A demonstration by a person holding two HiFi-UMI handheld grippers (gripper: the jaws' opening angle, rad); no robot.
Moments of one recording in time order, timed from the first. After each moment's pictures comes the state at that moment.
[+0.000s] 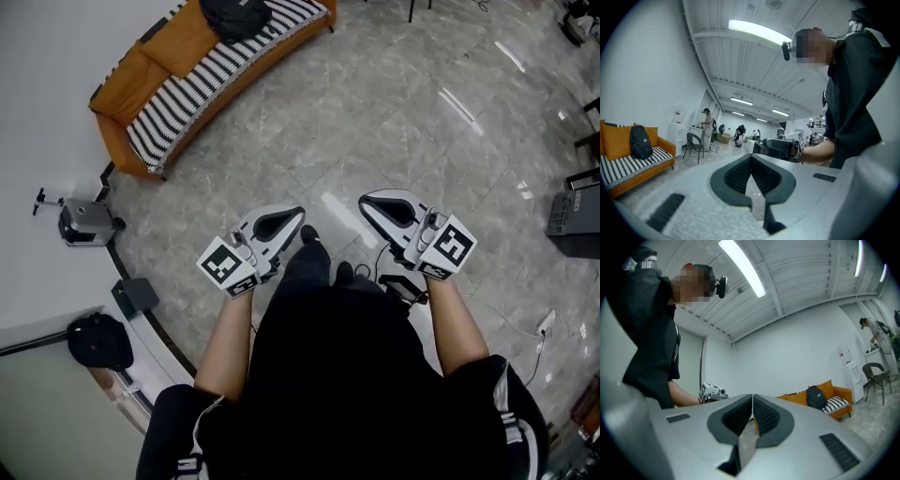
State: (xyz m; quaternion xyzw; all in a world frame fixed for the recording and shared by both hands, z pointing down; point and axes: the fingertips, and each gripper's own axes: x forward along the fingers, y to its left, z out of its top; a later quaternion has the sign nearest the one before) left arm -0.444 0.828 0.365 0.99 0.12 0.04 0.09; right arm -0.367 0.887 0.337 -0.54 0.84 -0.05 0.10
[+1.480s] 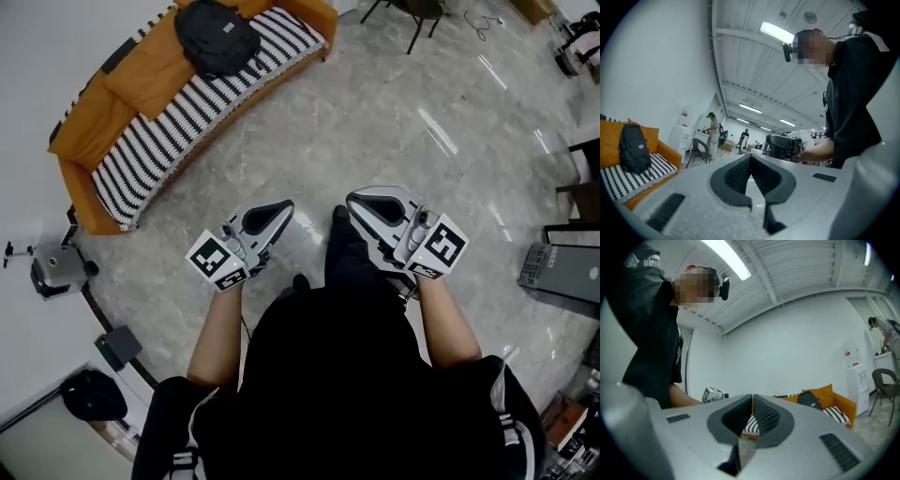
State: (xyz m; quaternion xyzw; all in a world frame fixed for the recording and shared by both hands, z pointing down) left arm -0.231 0.489 0.380 0.98 0.13 0.00 0.13; right arm -0.167 0.549 0.324 -0.53 0.84 -0.06 0.05
